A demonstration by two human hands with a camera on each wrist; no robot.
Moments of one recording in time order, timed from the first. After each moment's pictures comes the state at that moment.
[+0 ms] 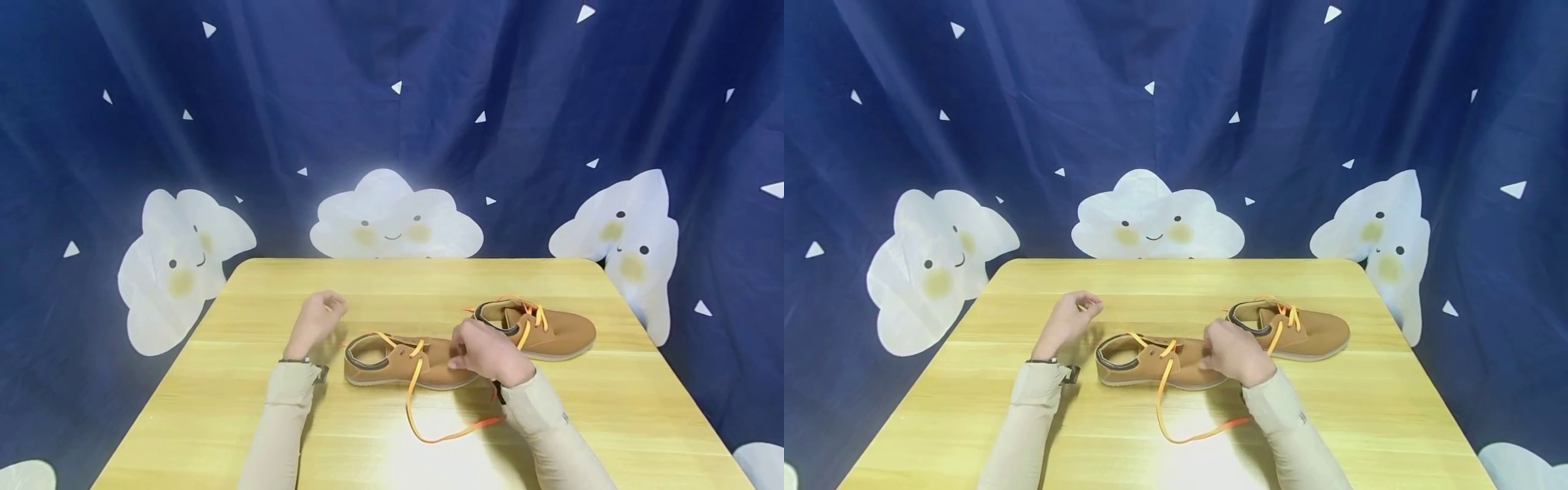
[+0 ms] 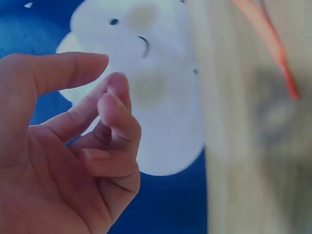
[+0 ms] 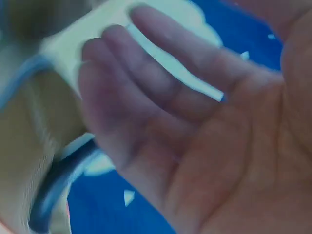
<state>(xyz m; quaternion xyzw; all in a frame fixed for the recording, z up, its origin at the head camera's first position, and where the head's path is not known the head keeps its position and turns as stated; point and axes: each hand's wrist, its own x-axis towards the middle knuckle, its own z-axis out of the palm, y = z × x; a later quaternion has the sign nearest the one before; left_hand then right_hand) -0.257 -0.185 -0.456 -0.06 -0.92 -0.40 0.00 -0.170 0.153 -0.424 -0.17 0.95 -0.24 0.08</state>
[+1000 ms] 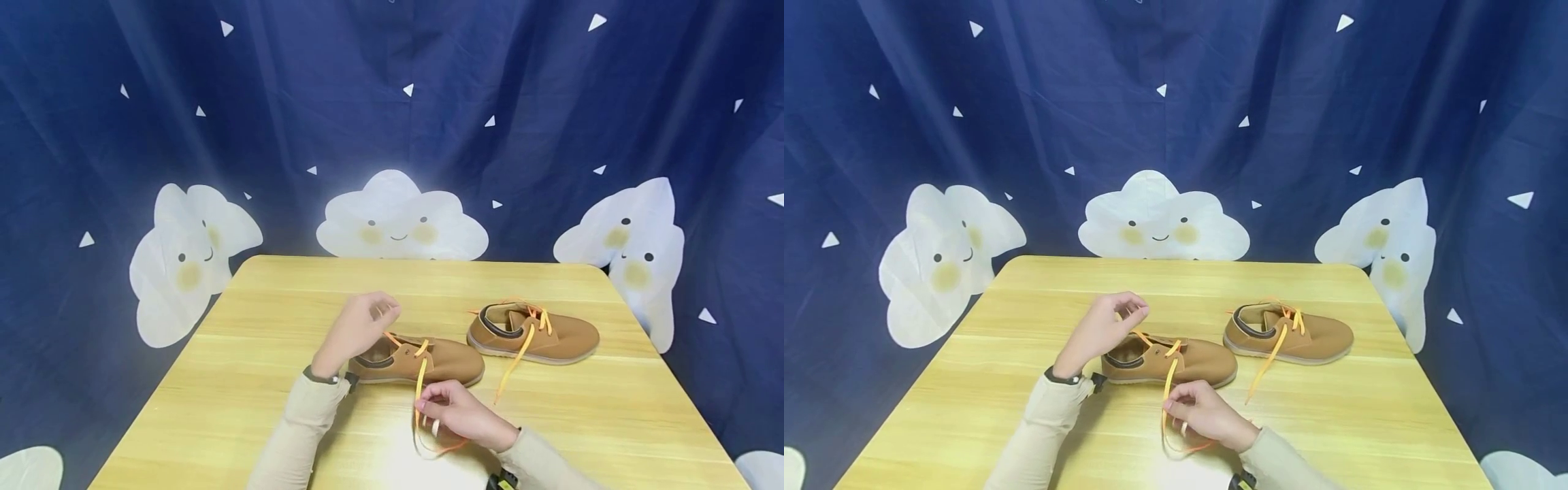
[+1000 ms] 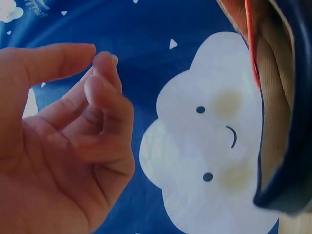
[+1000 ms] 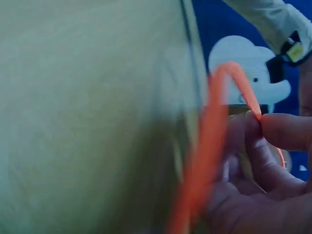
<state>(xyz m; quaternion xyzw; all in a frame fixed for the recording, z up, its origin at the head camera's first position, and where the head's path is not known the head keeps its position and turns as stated) -0.201 -0.114 -0.401 -0.22 -0.89 -0.40 0.04 -0.113 0.110 -0.498 -0.16 0.72 -0.63 0.26</state>
